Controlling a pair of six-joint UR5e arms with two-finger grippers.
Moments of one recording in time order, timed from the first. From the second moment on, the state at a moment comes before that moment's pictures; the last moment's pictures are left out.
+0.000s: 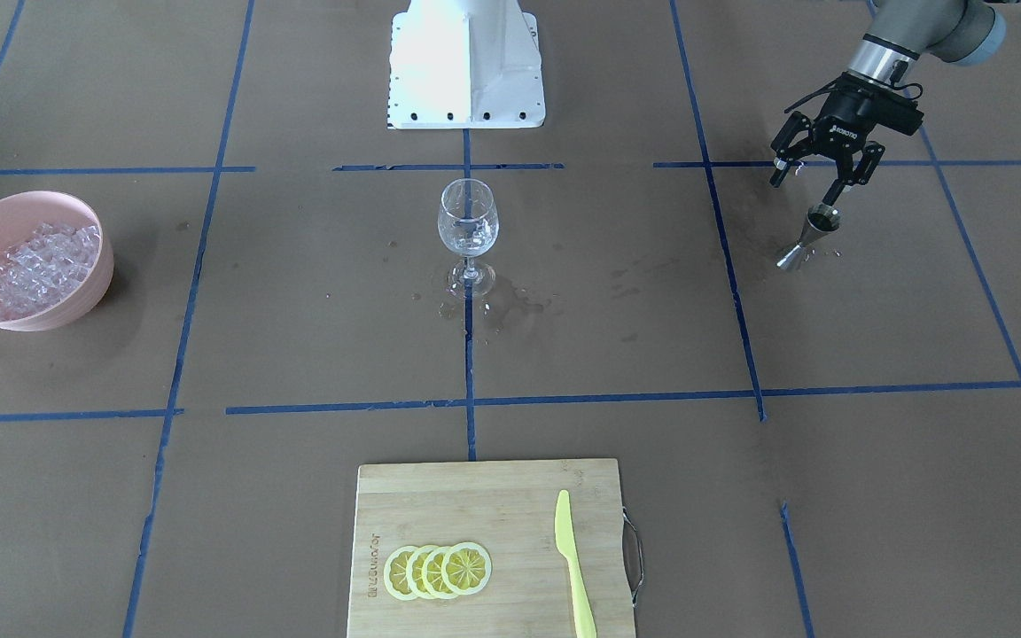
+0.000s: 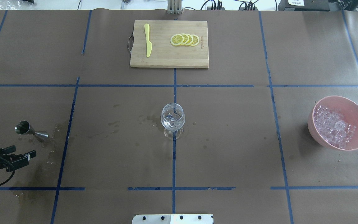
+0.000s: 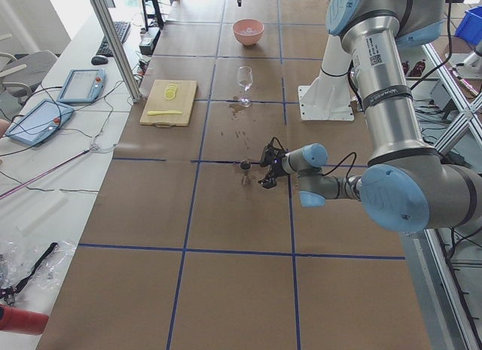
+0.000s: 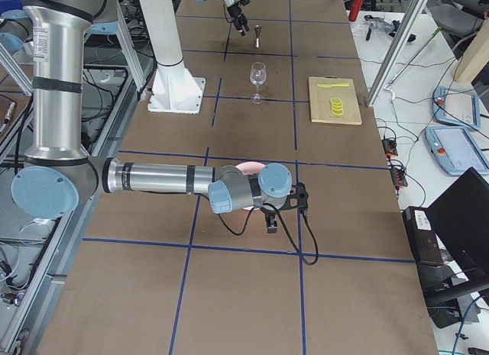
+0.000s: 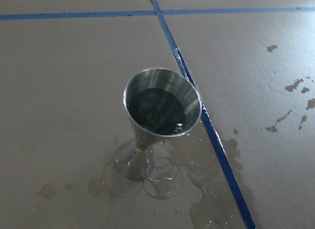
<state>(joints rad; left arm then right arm) -0.25 -1.12 -1.83 -2.98 -1.20 -1.19 1.44 -1.66 1.63 -1.30 2.52 0.16</state>
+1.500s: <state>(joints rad) -0.10 -1.29 -1.67 -2.89 -0.53 -1.20 1.44 -1.64 1.63 -1.30 2.52 0.16</state>
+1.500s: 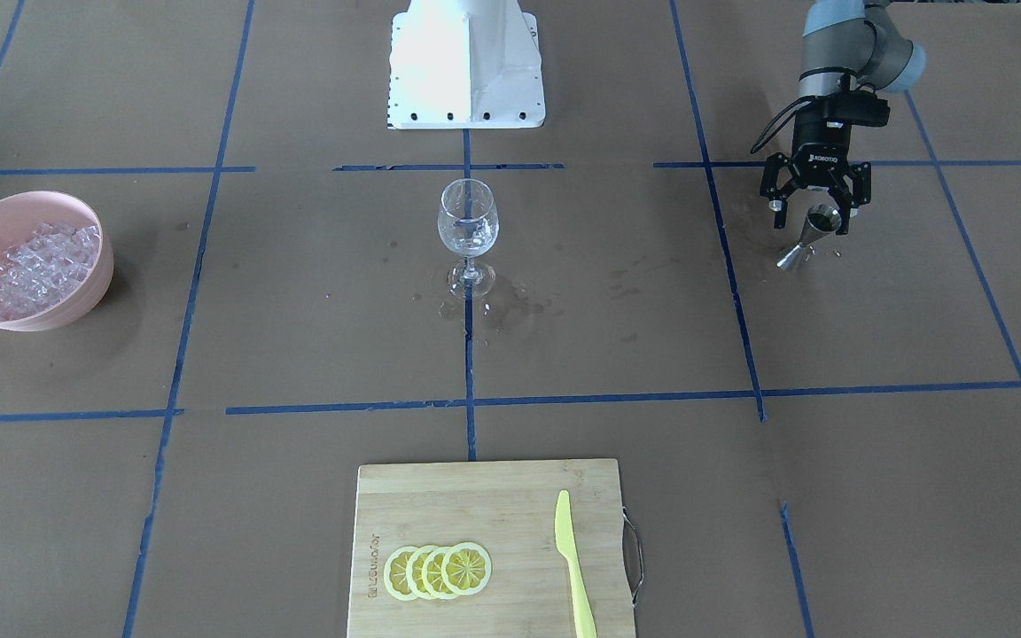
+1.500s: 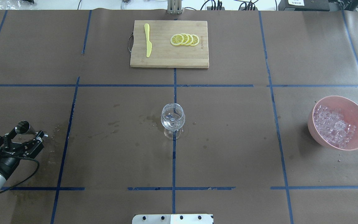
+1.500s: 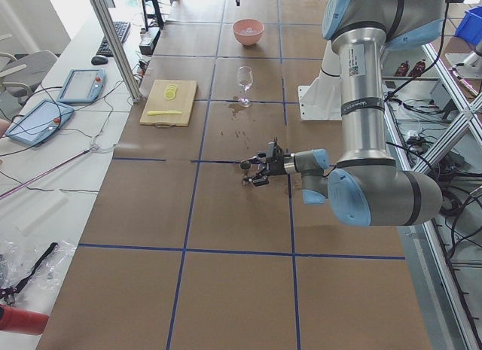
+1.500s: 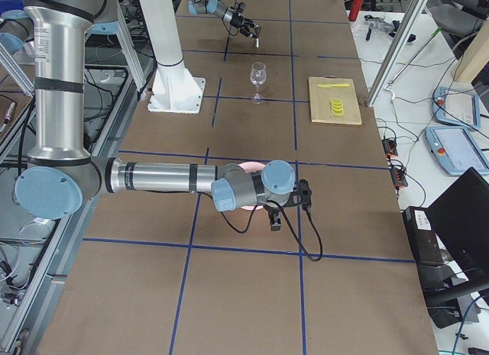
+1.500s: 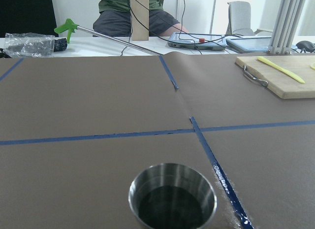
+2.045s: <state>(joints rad) -0.10 -1.34 -1.59 -2.89 -0.48 -1.20 1.44 -1.63 1.63 -1.30 2.52 0.16</state>
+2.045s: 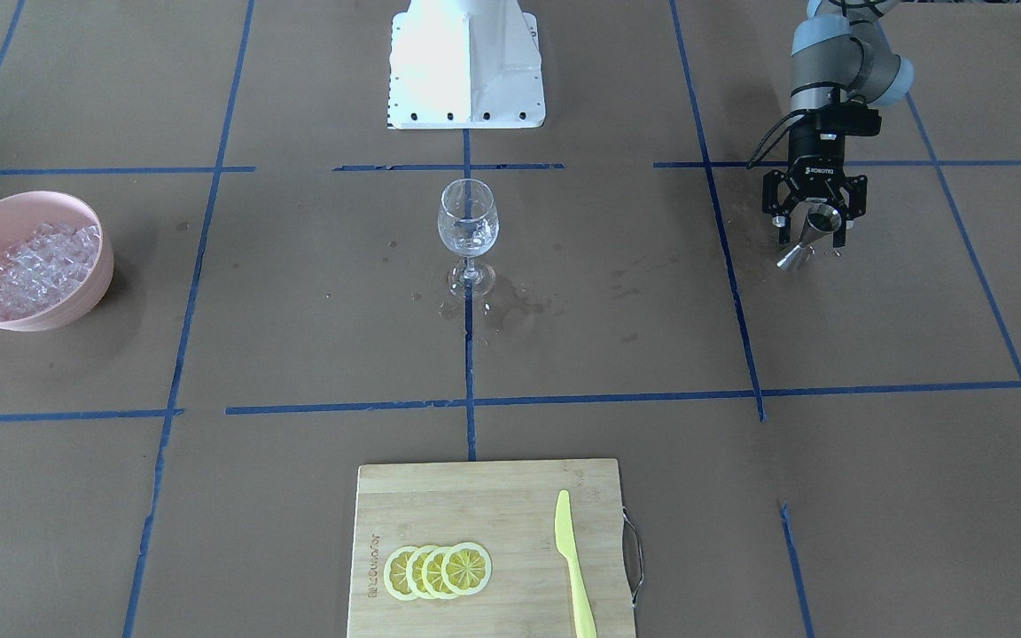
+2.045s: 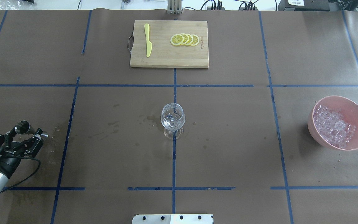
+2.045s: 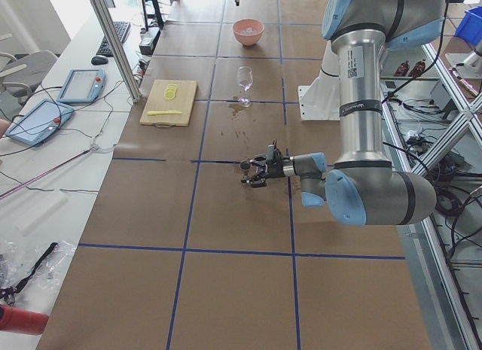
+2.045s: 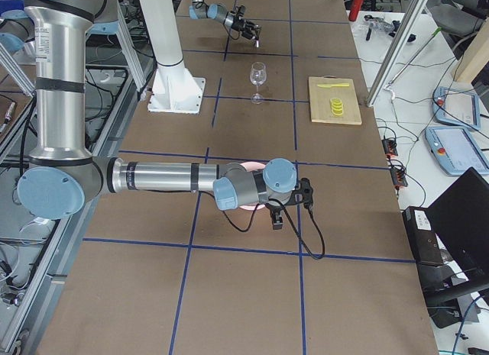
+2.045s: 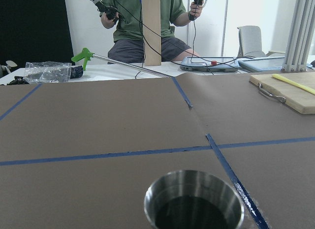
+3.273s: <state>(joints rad) -0.10 -1.35 -1.63 -2.93 -0.48 -1.20 1.44 -1.63 1.63 -1.30 2.52 0.16</state>
